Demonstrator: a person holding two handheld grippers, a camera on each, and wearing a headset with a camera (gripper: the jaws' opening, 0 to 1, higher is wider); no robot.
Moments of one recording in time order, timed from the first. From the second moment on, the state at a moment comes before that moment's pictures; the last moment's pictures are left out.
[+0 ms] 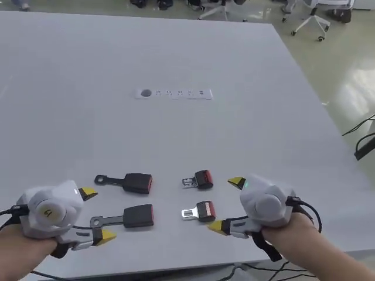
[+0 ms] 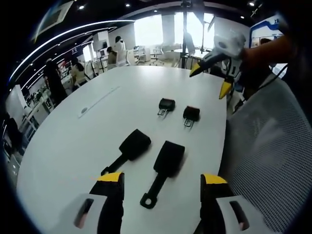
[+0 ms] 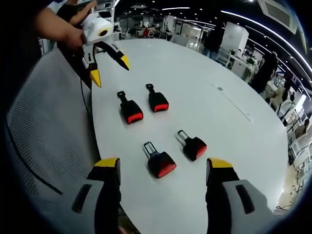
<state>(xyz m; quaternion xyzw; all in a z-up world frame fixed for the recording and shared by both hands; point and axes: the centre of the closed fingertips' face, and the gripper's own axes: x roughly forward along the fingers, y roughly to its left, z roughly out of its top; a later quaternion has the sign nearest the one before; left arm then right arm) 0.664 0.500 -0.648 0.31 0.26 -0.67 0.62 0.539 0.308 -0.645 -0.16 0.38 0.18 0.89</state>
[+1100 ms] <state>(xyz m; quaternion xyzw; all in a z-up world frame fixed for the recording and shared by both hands) 0.654 0.462 -0.707 0.40 0.25 -0.72 0.52 0.550 0.315 -0.702 -0.22 0.43 0.30 0.82</state>
